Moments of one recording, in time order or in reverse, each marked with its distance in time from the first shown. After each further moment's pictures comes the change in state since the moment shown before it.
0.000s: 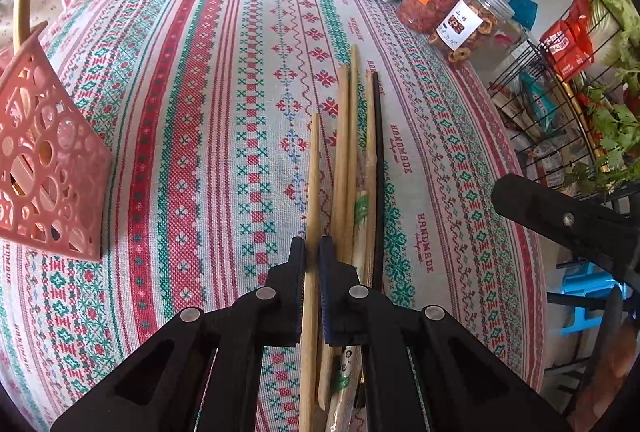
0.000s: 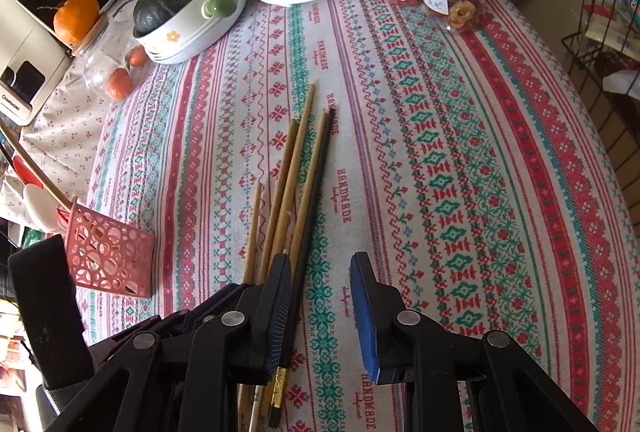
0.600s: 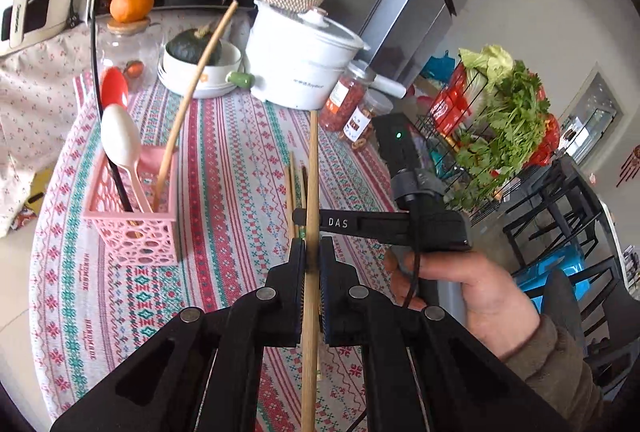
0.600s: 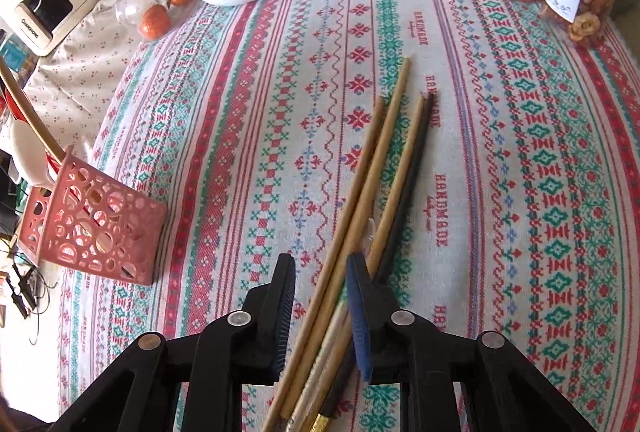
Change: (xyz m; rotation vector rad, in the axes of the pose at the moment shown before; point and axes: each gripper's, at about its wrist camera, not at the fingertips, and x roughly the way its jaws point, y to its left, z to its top) left arm -0.176 0.029 -0.045 0.108 -0.342 -0.216; right arm 0.061 0.048 0.002 -0.188 0.052 0.050
